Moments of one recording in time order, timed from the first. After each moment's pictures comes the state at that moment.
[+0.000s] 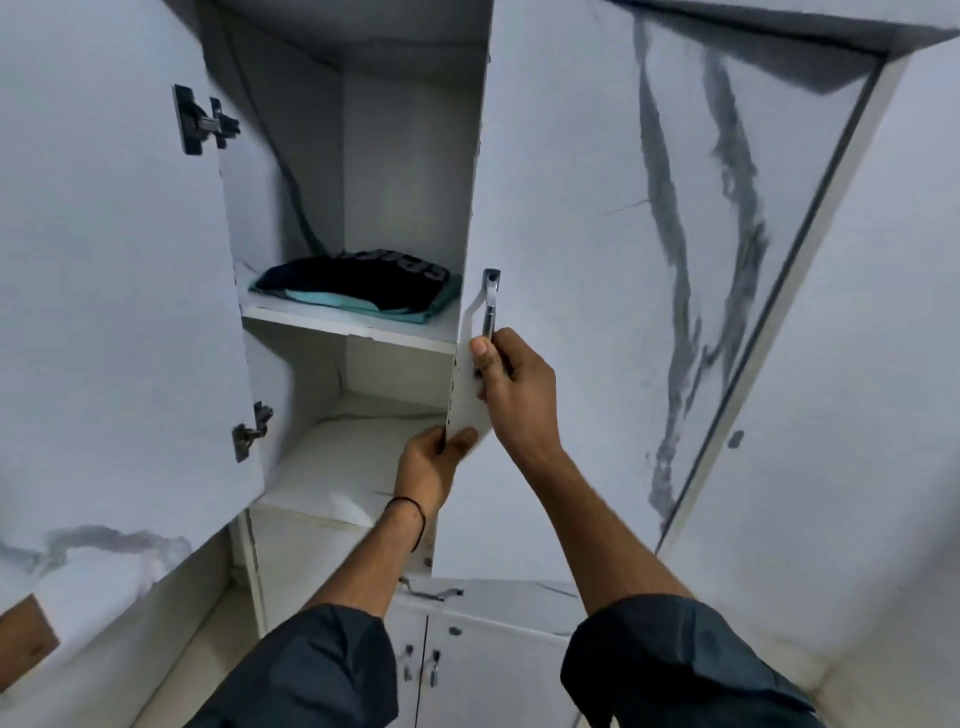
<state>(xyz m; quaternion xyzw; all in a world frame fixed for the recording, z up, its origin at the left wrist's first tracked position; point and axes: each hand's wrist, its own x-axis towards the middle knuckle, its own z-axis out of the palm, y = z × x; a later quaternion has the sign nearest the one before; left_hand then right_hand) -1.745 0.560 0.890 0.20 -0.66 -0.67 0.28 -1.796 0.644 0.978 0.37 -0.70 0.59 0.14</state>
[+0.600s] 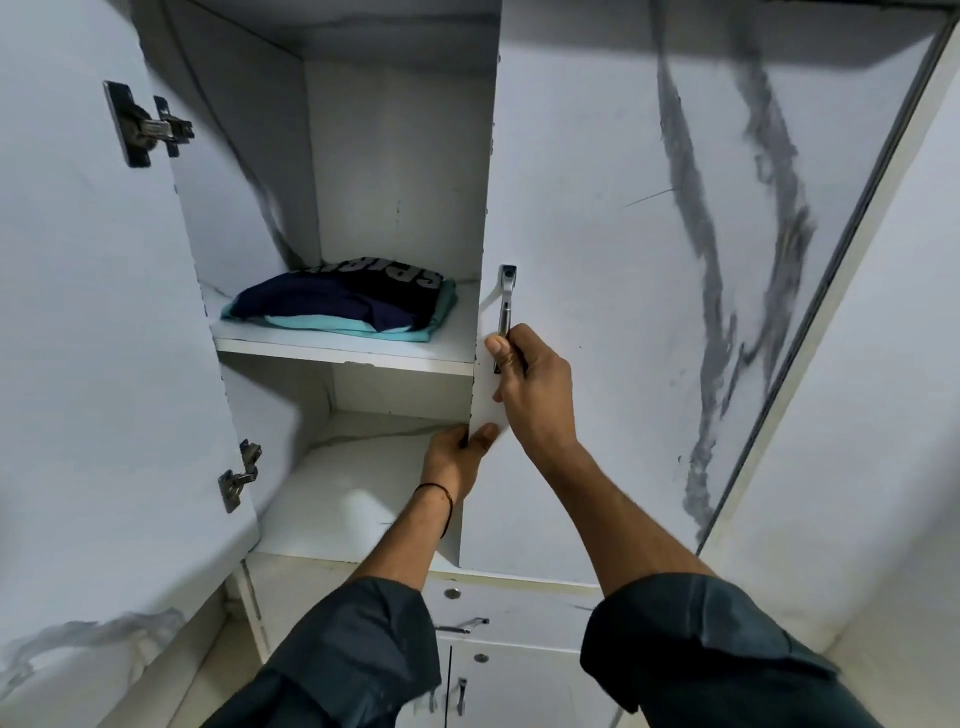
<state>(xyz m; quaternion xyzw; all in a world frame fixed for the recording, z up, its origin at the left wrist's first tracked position) -1.810 0.512 0.893 0.21 -0.72 -0.63 0.20 -1.844 0.602 0.975 0.32 -0.75 0.54 0.20</state>
